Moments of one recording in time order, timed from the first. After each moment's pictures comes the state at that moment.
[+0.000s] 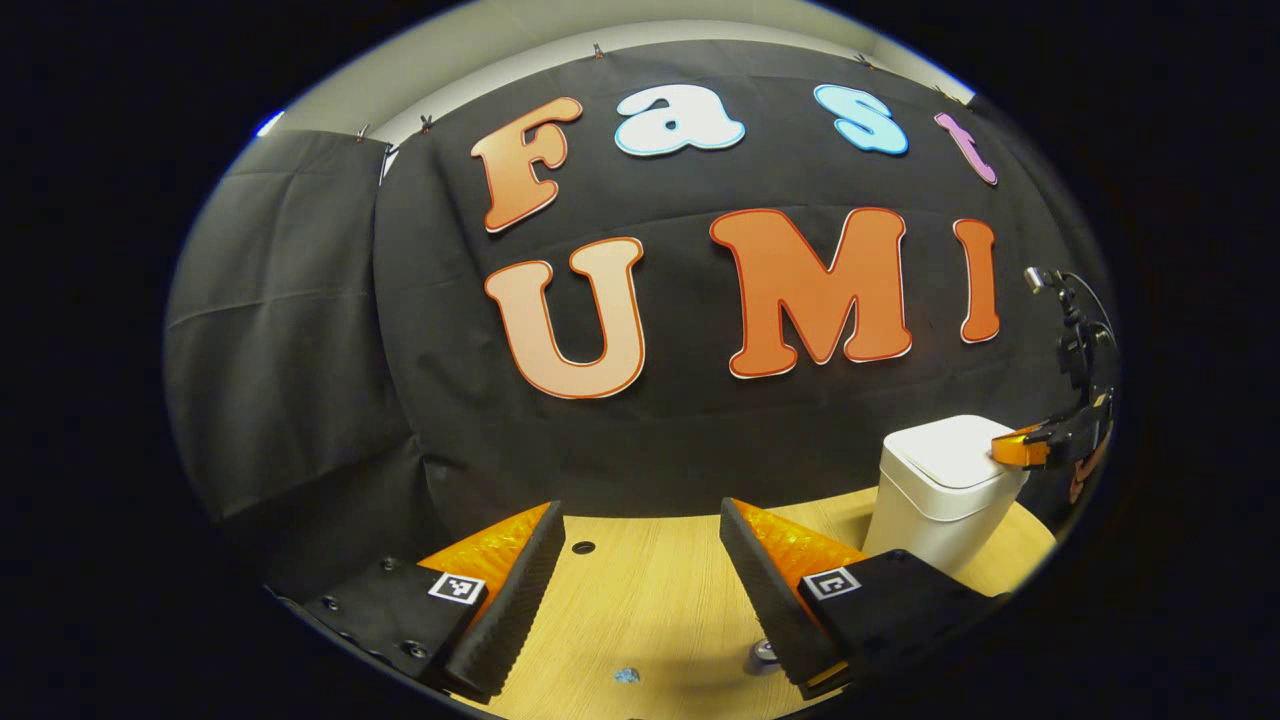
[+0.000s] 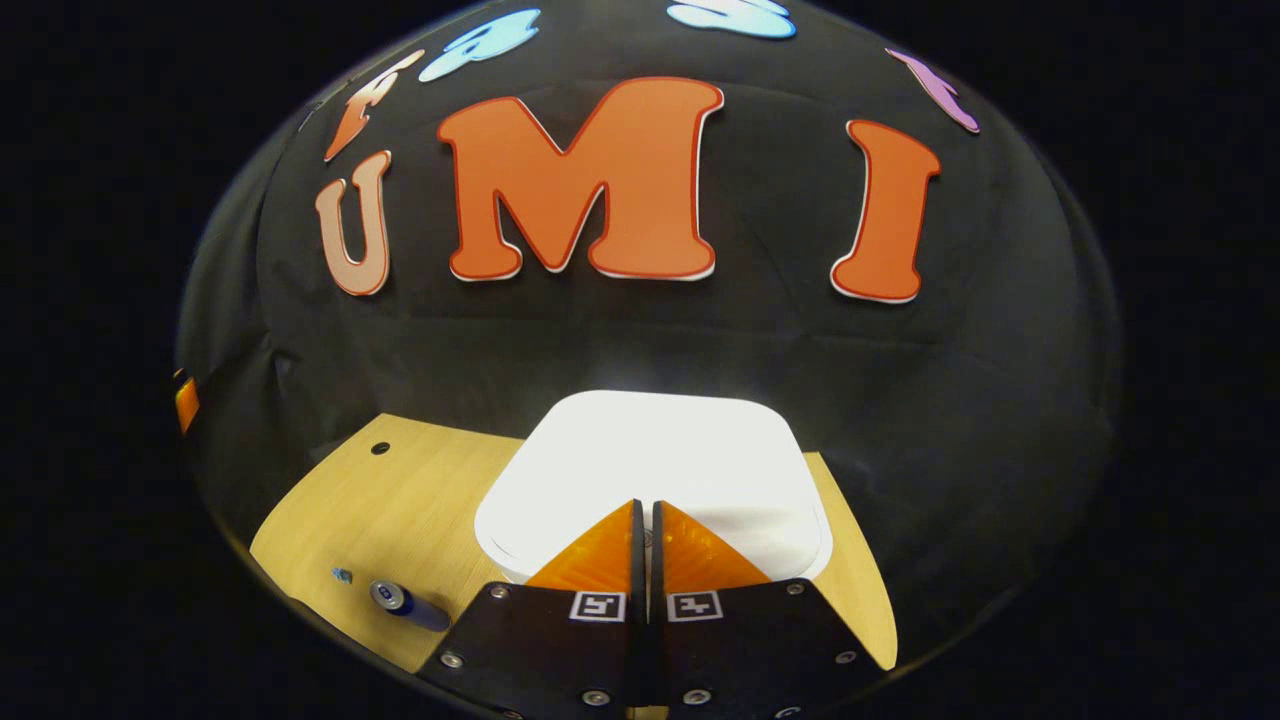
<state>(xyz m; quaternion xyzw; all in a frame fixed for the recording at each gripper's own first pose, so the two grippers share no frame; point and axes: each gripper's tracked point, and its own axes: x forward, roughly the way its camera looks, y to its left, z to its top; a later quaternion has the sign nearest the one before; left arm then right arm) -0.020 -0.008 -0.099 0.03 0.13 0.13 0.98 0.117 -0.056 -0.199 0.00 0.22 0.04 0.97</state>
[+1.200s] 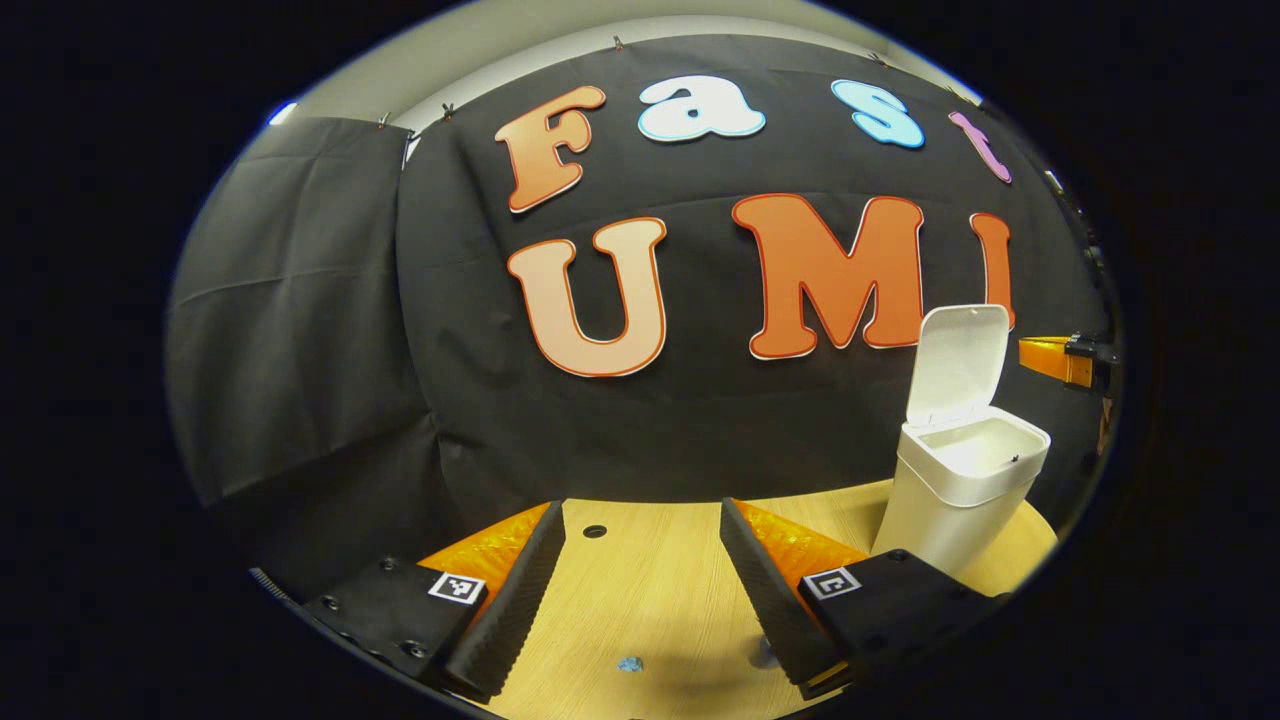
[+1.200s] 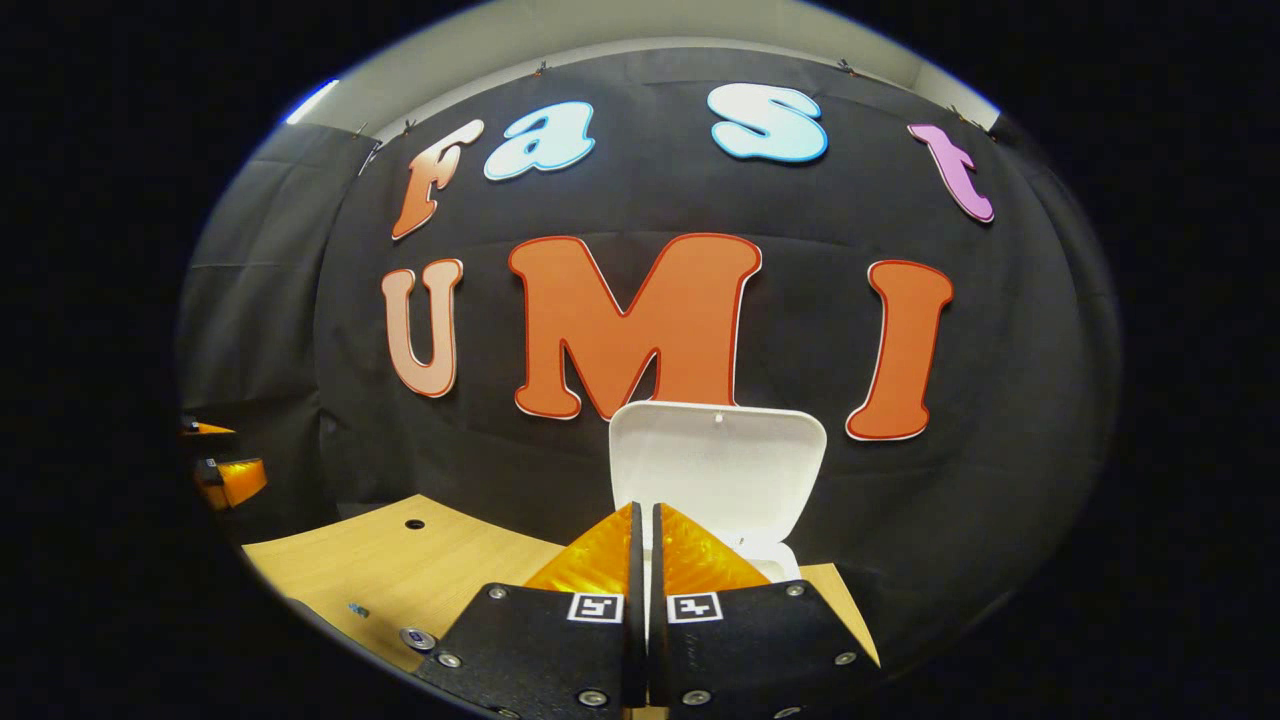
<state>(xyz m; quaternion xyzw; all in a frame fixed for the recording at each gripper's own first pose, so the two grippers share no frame) -0.034 0.007 -0.128 0.02 0.15 0.15 0.98 0.098 -0.032 -0.100 0.01 0.04 0.09 1.00</state>
